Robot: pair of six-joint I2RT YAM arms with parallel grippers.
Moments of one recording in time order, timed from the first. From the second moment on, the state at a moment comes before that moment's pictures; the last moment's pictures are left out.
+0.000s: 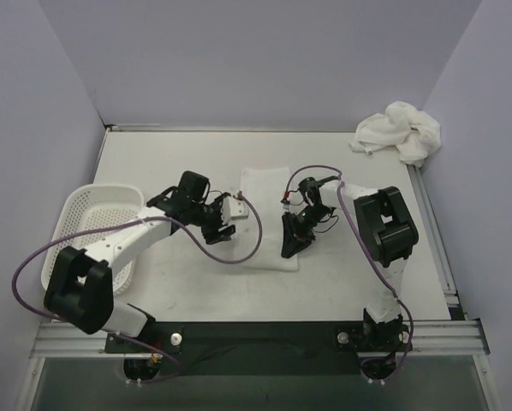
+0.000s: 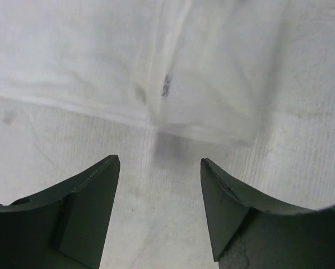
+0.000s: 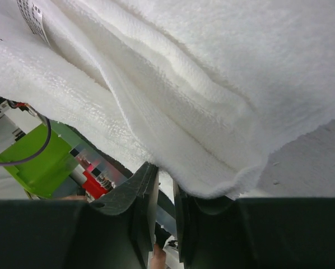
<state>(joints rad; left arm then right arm) -0.44 1.50 1.02 -0.51 0.57 0.76 0.39 2.00 1.22 -0.83 -0.69 0.15</state>
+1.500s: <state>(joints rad) -1.01 1.56 0.88 -0.31 0.06 0.98 0.38 2.03 1.23 -0.85 -0.72 0.12</state>
